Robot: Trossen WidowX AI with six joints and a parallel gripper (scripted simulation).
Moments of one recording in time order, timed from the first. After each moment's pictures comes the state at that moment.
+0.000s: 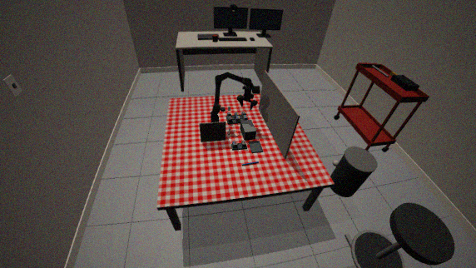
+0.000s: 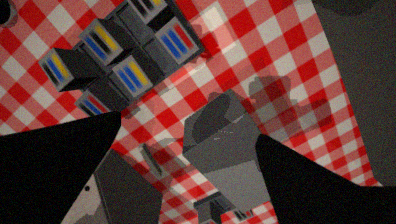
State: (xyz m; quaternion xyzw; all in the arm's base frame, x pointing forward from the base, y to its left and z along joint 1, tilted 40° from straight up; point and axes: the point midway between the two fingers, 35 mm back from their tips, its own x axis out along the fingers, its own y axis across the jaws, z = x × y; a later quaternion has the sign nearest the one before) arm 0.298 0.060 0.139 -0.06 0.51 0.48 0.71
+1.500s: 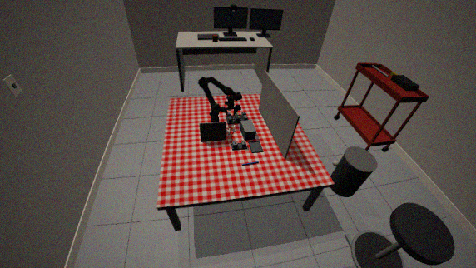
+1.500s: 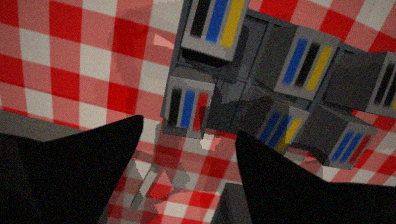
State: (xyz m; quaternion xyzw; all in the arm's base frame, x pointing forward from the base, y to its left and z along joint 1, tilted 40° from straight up) arm 0.159 0.158 0.084 -0.34 0.25 0.66 0.62
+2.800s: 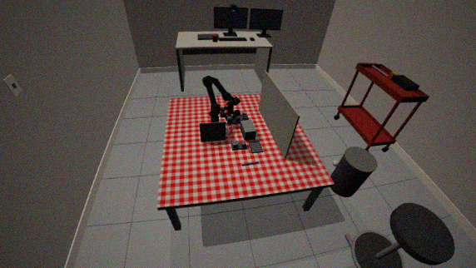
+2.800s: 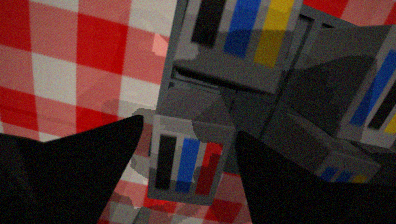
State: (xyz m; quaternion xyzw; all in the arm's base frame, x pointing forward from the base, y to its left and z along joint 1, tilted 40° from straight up) arm 0.155 0.199 0.040 -0.33 0.25 0.66 0.62
